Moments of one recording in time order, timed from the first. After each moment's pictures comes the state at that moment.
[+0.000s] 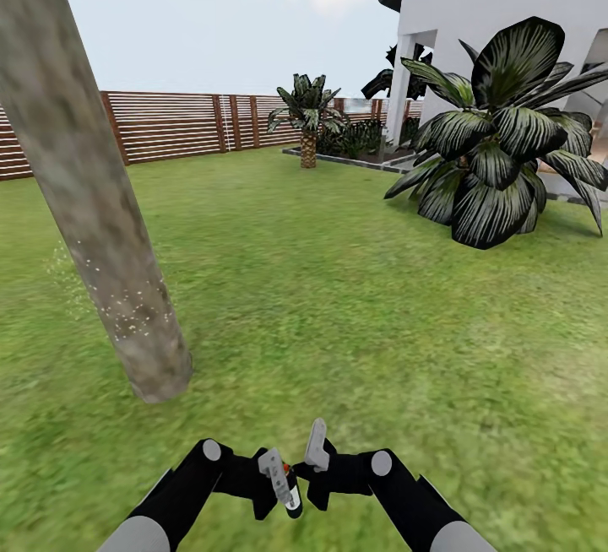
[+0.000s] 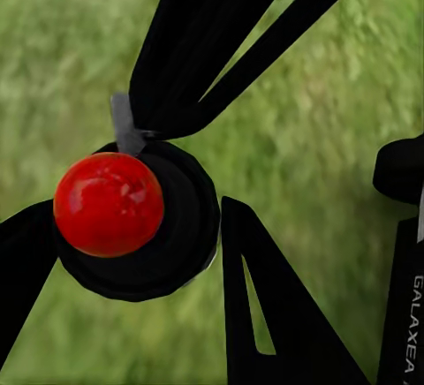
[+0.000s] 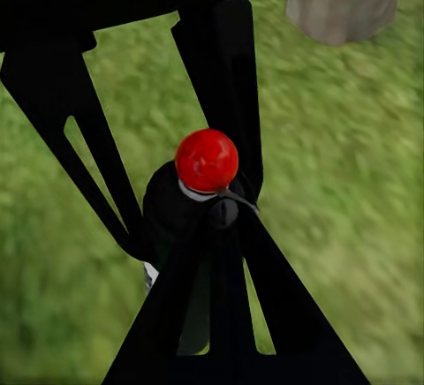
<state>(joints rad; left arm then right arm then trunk) -0.52 -0.09 -0.08 -0.62 -0.68 0.00 -0.98 -0.52 0.09 0.31 -0.59 0.47 -0.20 0.76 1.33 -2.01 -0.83</state>
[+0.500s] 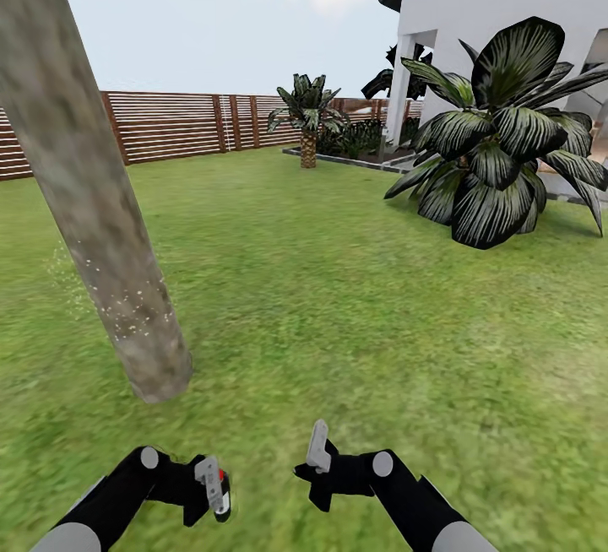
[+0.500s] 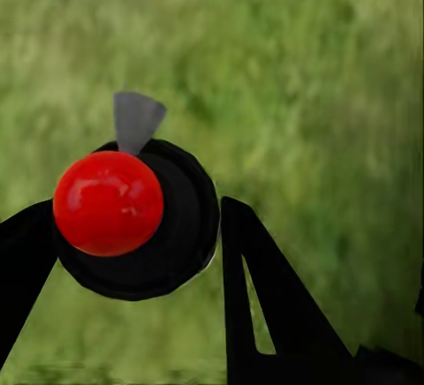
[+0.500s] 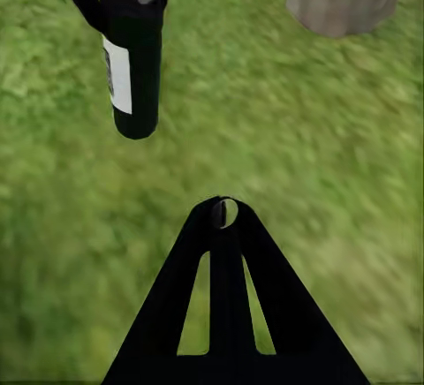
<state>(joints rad) -0.51 0.14 -0.07 -0.60 -0.70 -0.04 -0.98 -0.52 0.09 0.31 -0.58 0.47 -0.20 0.75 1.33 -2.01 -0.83</state>
